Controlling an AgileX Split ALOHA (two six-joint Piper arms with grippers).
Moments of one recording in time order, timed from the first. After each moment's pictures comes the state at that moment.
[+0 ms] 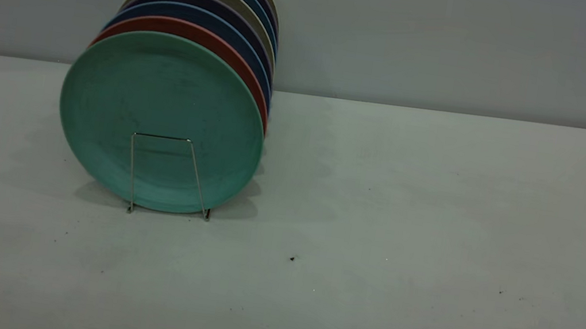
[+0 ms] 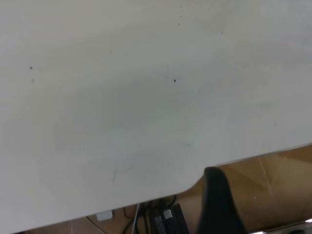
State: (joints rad) left arm -0.02 0.18 -0.49 -0.09 1.13 0.16; right arm 0.39 0.10 -0.48 0.13 1.14 -0.18
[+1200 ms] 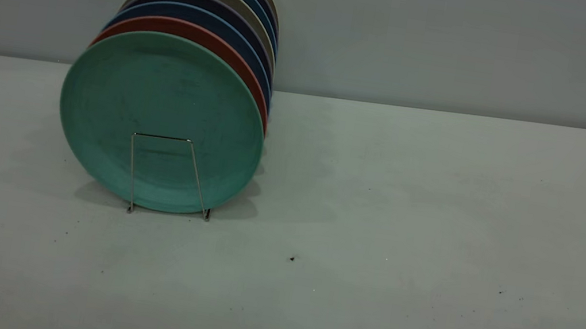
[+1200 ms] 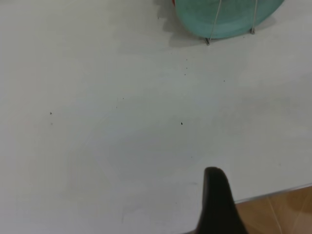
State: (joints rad) left arm -0.02 -0.02 -0.49 -0.09 1.14 0.16; right arm 0.09 -0.02 -0.48 0.15 1.14 -0.18
